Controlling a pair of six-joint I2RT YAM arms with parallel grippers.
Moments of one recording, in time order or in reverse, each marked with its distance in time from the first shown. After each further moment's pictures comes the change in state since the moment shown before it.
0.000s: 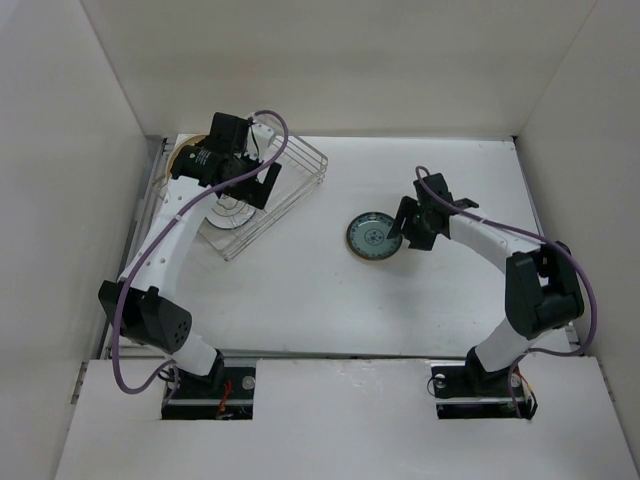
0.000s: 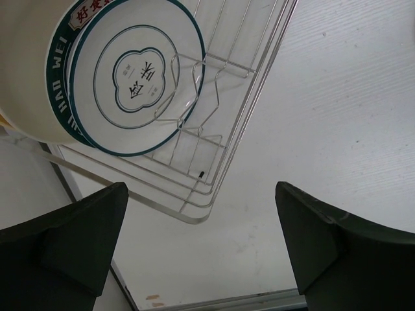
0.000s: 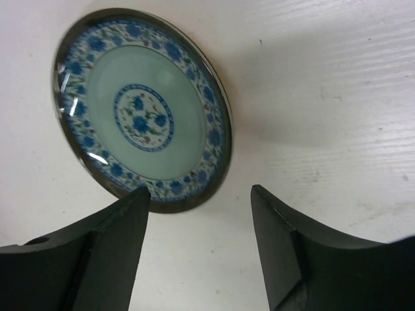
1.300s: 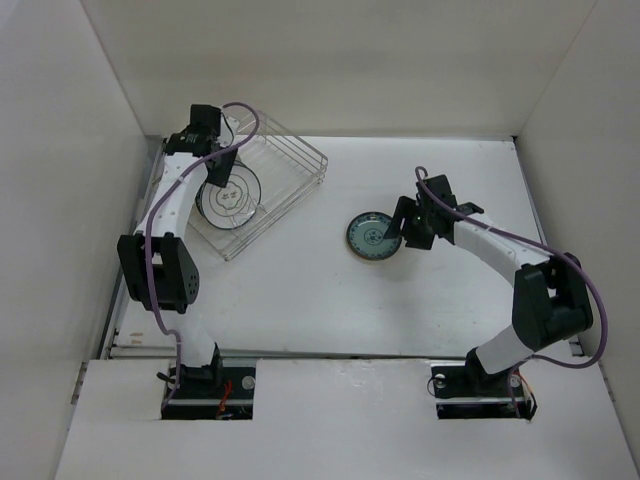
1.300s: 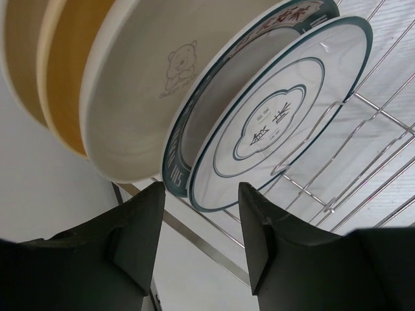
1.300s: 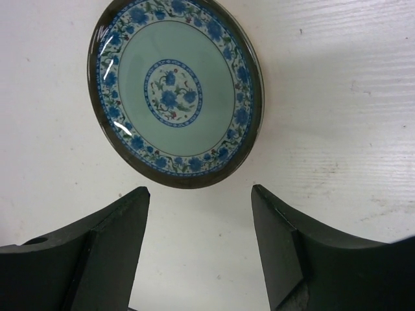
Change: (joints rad) left arm 0.238 0.256 0.051 0.183 -0.105 0.102; right arm 0.017 -0.078 -0.032 0.011 -0.044 -0.064
